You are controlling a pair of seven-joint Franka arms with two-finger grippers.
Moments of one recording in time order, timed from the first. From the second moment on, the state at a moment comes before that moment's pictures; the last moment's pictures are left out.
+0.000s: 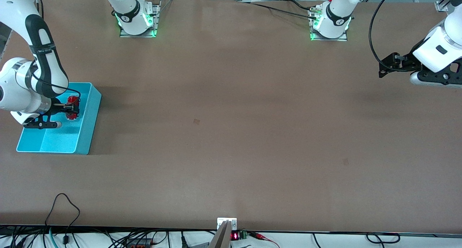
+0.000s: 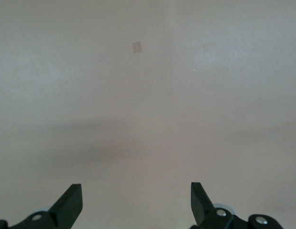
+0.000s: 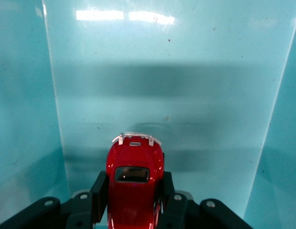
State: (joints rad) left arm -0.01 -0.05 -0.05 -1.70 0.01 1.60 0.03; right arm -0.12 0.45 -0.22 -2.01 -0.02 2.27 -0.32
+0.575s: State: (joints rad) left arm -0.01 -0.05 -0.06 -1.69 0.01 1.55 0.03; right arm -0.13 0.48 -0.22 -2.01 -0.02 2.28 -0.32
